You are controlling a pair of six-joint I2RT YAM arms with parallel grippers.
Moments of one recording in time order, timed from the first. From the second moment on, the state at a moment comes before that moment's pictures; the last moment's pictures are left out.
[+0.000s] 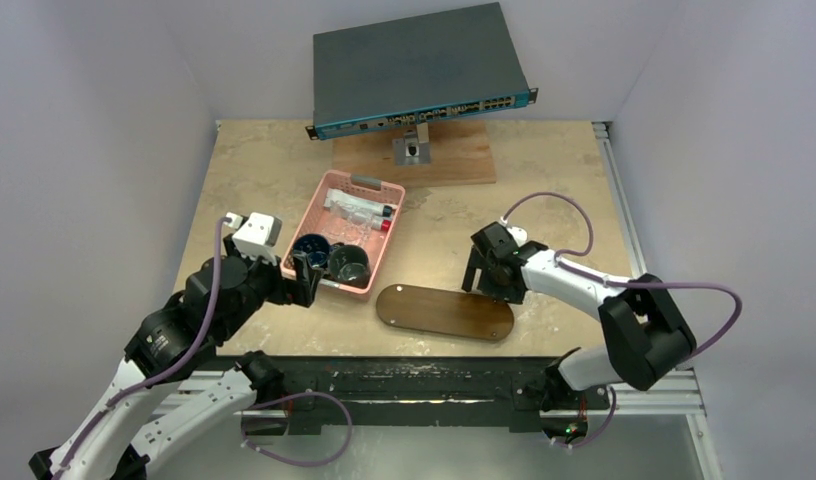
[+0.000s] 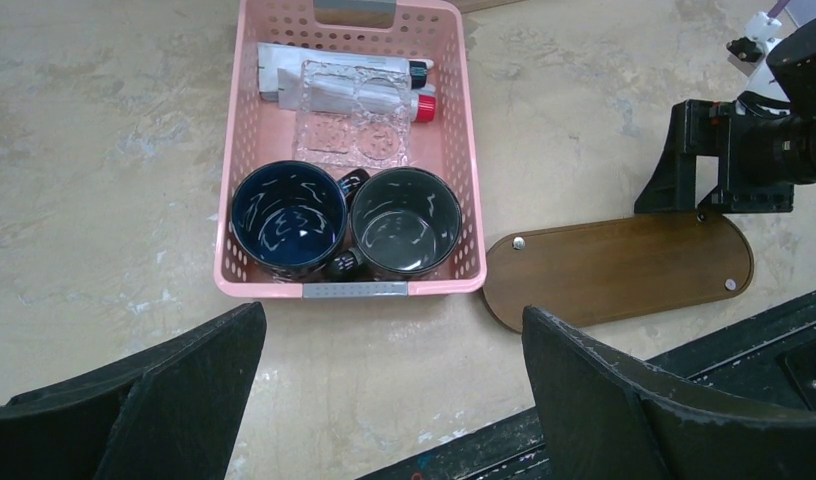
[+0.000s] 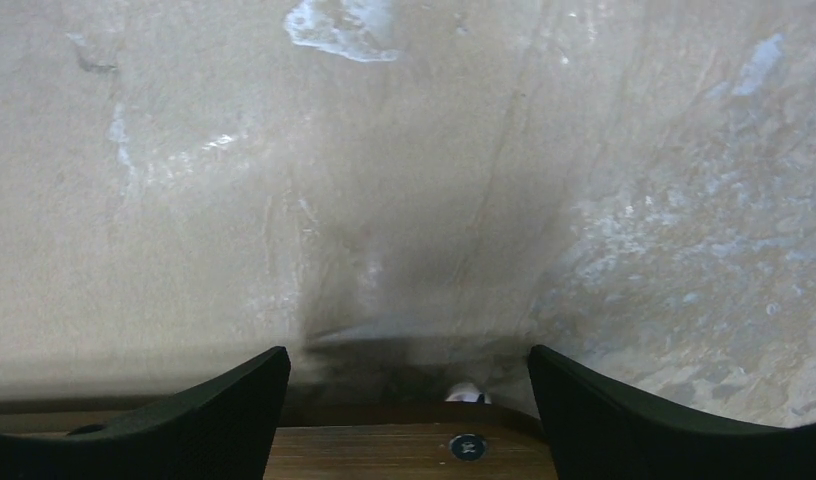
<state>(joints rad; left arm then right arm) -0.73 0.52 0.97 -0.88 -0.32 -0.31 0.56 1.40 0.72 -0.54 0.22 0.83</state>
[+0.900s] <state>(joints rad) -0.73 0.55 0.97 -0.88 -0.34 -0.31 0.65 1.55 1.24 -0.45 0.19 0.48</state>
